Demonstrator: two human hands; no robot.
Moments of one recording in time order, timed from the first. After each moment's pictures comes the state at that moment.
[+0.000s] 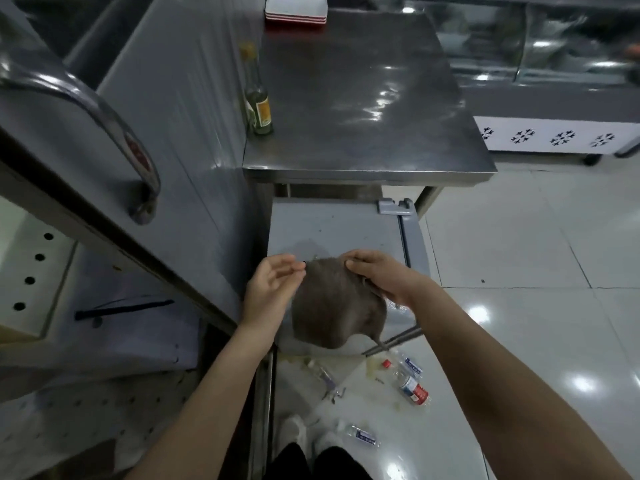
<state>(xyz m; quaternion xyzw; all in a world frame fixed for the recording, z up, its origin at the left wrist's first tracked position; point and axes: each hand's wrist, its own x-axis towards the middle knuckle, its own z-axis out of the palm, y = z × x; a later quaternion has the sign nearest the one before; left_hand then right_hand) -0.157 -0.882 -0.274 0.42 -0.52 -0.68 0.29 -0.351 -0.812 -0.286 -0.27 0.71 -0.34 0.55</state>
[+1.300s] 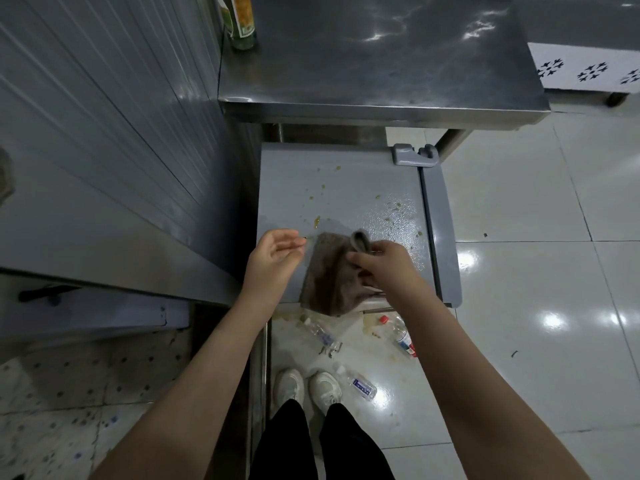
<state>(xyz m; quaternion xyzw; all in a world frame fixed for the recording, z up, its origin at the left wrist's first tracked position) -0.179 -0.924 -0.364 0.45 -0.54 -0.68 0.22 -0.326 -0.826 -0.361 -0.03 0.78 -0.43 0.46</state>
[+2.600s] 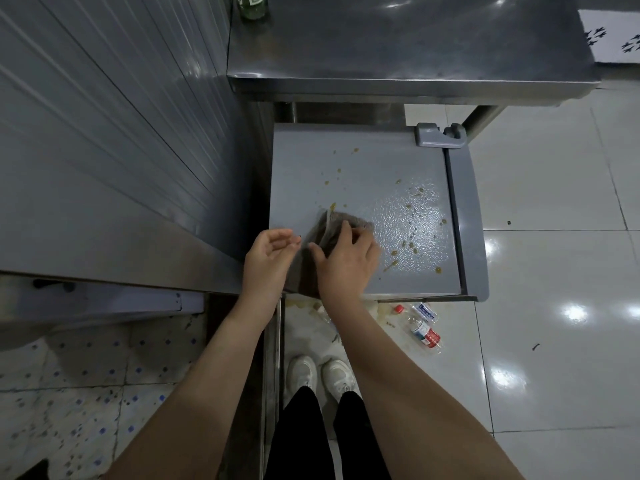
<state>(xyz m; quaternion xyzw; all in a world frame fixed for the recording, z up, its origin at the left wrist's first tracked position) -0.163 -0.930 -0.390 0.52 -0.52 -0.65 0.22 -0.246 -0.872 -0.425 -0.22 0.94 -0.20 0.15</state>
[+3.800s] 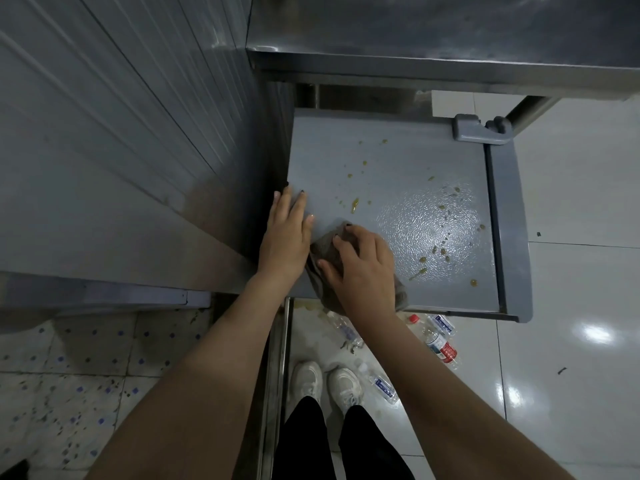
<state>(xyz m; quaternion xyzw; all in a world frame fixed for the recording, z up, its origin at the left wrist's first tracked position) -0.185 -0.971 -0.459 0.46 -0.83 -0.32 0.06 -0.259 -0.852 -0.464 -0.49 0.84 -0.21 0.01</state>
